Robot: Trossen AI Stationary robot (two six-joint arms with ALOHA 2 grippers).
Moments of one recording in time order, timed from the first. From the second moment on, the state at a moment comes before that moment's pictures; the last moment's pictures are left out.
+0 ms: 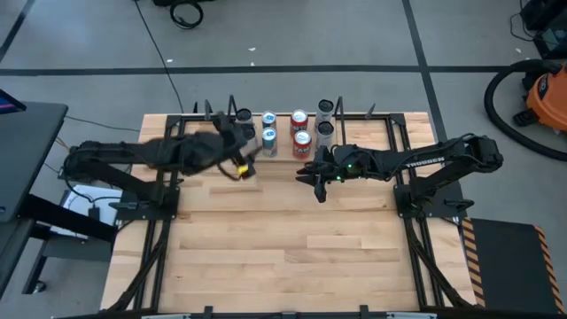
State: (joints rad) left arm -0.04 1.24 1.29 -0.43 -0.67 0.06; right arm -0.06 1.32 0.78 0.15 0.01 0.28
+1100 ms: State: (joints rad) left arm 0.40 1.31 1.30 -0.73 -0.25 -0.33; right arm -0.06 1.32 0.78 0.16 0.01 0.26
